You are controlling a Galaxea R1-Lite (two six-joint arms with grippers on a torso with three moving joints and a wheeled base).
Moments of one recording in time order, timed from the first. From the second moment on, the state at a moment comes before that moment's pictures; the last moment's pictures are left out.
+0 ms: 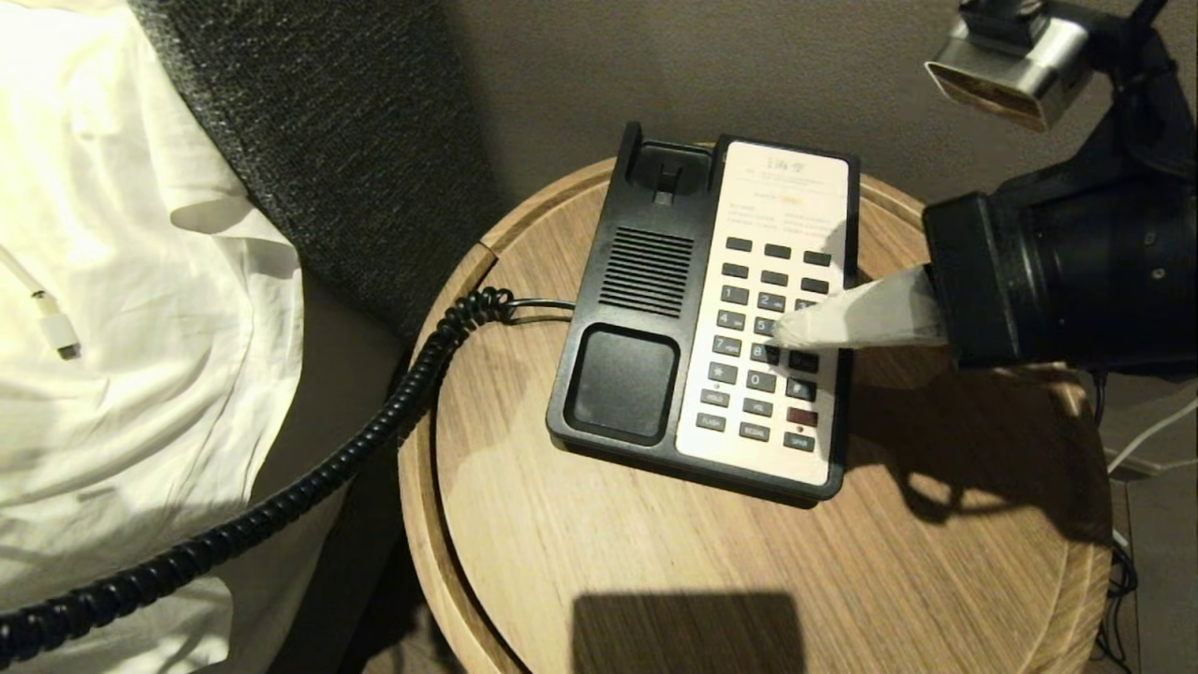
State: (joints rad) left arm -1.81 0.76 -1.27 0.32 0.83 -0.47; right arm 0.86 1.47 -1.54 0.58 0.03 0.43
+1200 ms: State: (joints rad) left arm -1.81 0.74 -1.26 0.32 0.83 -0.47; right arm 0.92 1.44 -1.49 0.68 0.03 0.46
